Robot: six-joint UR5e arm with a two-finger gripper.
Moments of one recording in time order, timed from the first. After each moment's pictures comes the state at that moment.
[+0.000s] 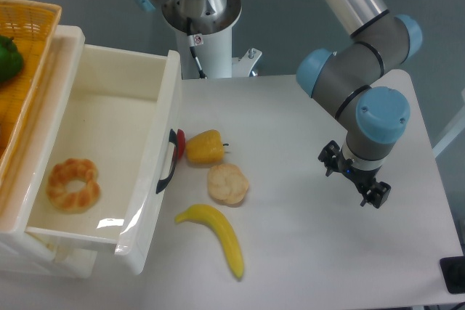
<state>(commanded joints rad) 2.69 -2.14 -1.41 -1.13 1.57 1.48</state>
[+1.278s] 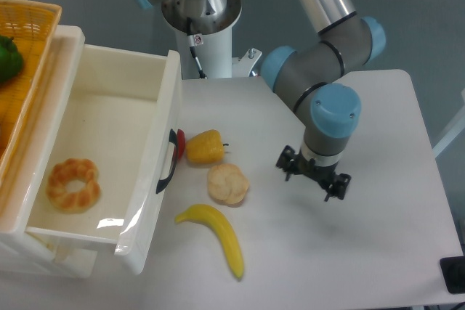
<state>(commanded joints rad) 2.57 -2.03 -1.59 -1.03 1.40 0.95</state>
